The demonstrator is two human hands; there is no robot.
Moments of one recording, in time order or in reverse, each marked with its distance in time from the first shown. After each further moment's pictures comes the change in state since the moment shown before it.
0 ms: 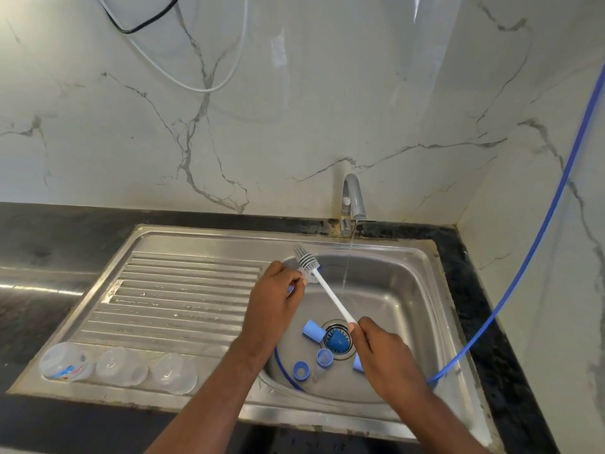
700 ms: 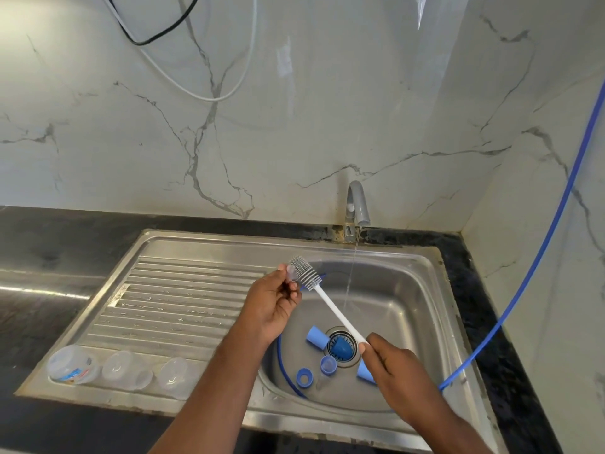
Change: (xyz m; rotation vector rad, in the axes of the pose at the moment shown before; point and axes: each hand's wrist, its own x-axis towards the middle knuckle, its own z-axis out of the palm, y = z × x) left_hand 0.018 0.017 -0.017 -1.490 -0.033 -0.949; right_hand -0.014 0.017 -0.009 0.152 -0.068 -0.123
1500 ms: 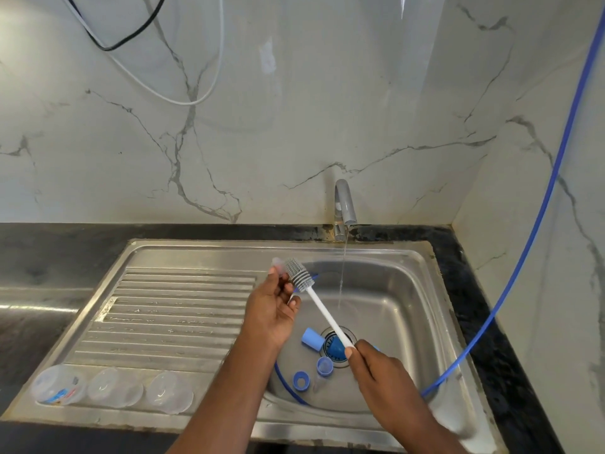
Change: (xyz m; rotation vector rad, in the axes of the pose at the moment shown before) left_hand 0.017 -0.025 0.010 -0.063 0.154 0.029; right_hand -0.003 -0.010 0.014 0.096 0.044 0.089
